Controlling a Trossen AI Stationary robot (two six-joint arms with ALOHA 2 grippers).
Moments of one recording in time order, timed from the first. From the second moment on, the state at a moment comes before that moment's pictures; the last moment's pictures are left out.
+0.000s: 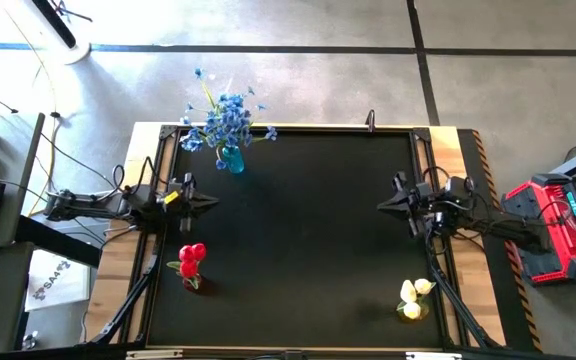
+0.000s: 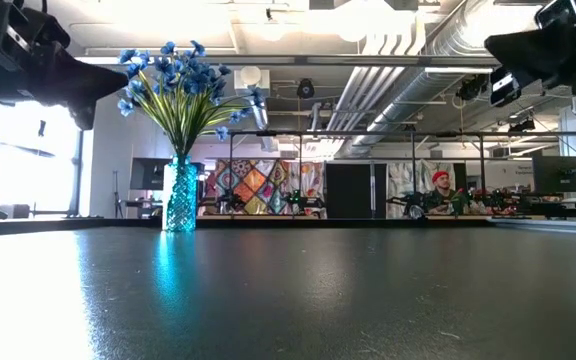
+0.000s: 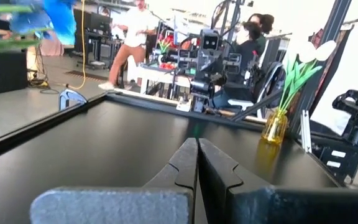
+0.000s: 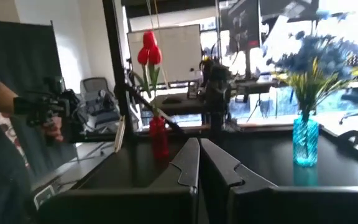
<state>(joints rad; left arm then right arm) -0.07 0.02 0.01 0.05 -0.21 -0.16 -0.27 0.00 0.05 0.11 -0.42 0.15</state>
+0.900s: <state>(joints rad) -0.07 0.00 0.02 0.03 -0.19 -0.14 -0.36 0.00 0.01 0.22 -0.46 0.16</state>
